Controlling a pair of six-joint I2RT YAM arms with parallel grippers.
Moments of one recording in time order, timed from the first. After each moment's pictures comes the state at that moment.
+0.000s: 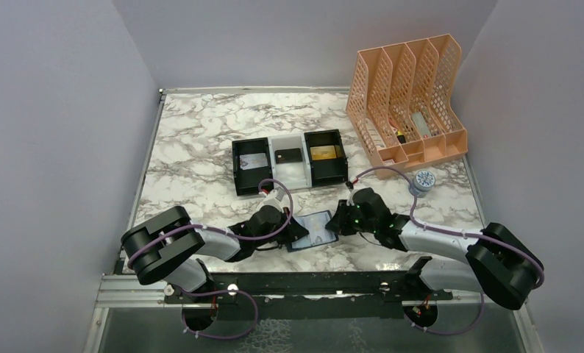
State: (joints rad) left arm -0.97 1.46 0.28 0.66 0.00 -1.09; right arm 0.76 1.22 0.34 0.20 -0.11 0.69
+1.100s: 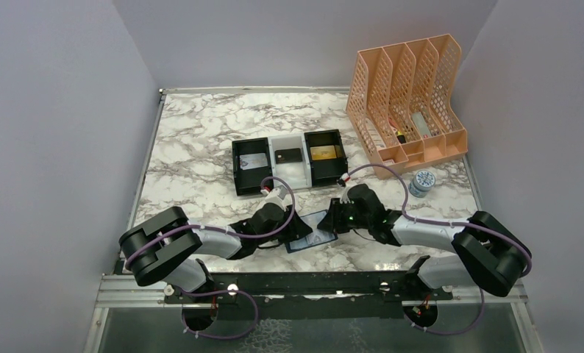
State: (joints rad) left arm -0.97 1.45 0.32 0.58 -0.01 -1.05; right arm 0.76 1.33 0.39 0.25 -0.20 0.67
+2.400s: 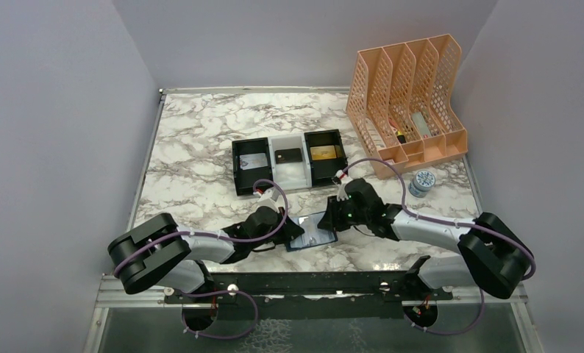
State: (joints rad) left arm -0.97 1.36 0.25 0.57 -0.06 -1.07; right arm 0.76 1.31 0.47 0.10 -0.23 0.57
